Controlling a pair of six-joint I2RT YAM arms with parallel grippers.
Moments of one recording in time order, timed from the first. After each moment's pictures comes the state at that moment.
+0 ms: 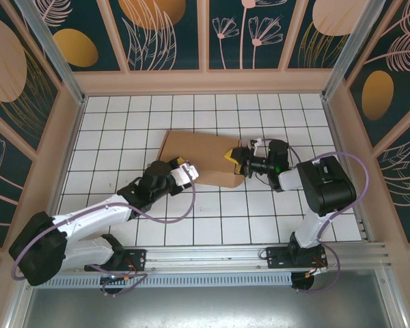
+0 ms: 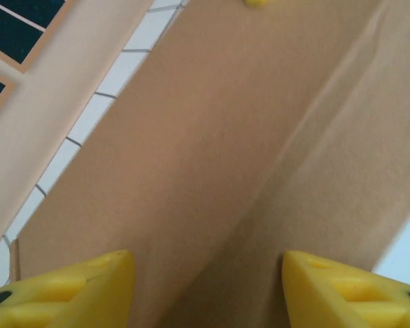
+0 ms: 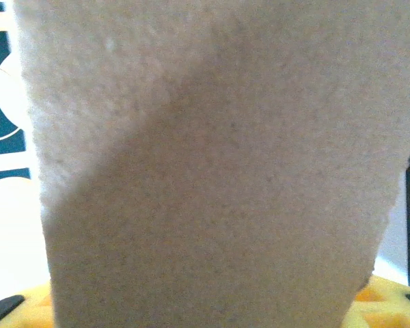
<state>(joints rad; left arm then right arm) -0.79 1.19 0.55 0.14 -0.14 0.57 0.26 1.74 0.55 0.89 -1.00 1.32</state>
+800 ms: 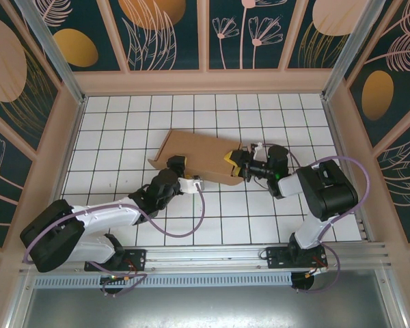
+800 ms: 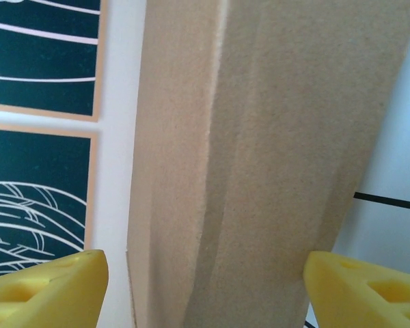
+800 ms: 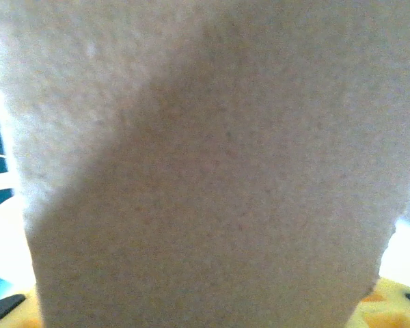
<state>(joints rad) -0.86 1.30 0.47 0.39 -0.37 1.09 0.31 1.70 0.47 0.99 -0.91 1.45</state>
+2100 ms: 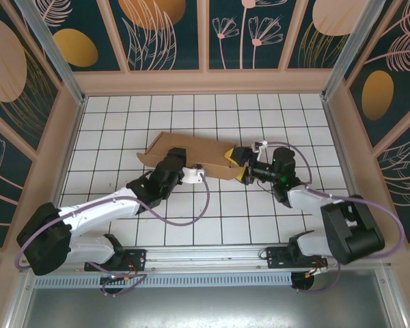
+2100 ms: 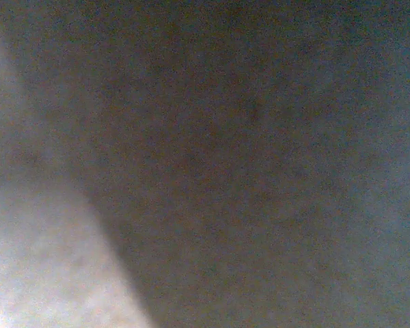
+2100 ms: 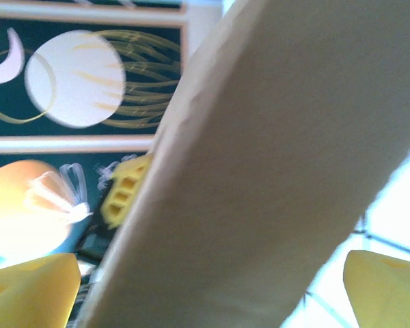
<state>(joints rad) -0.86 1.27 0.74 -0.02 -0.48 1.15 0.34 1.29 0.42 0.62 -0.80 1.28</state>
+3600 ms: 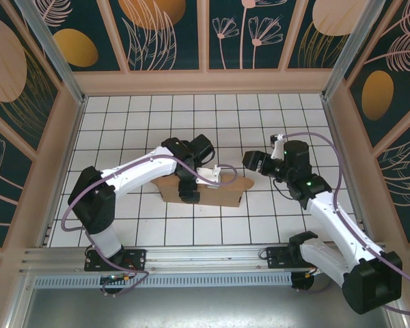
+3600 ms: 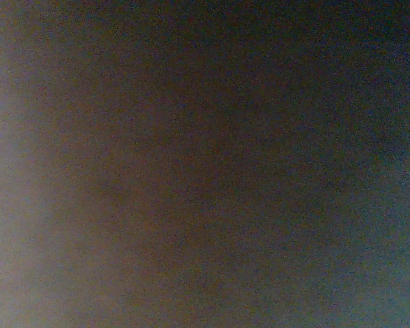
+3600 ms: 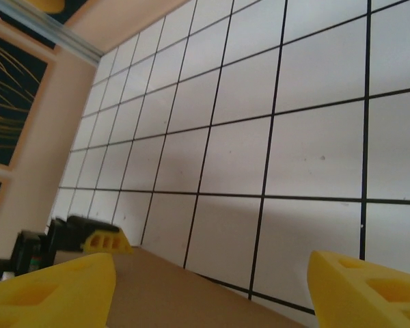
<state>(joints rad) -0.84 1.74 1.38 -1.05 0.10 0.74 0.36 0.93 0.66 -0.27 -0.37 0.59</state>
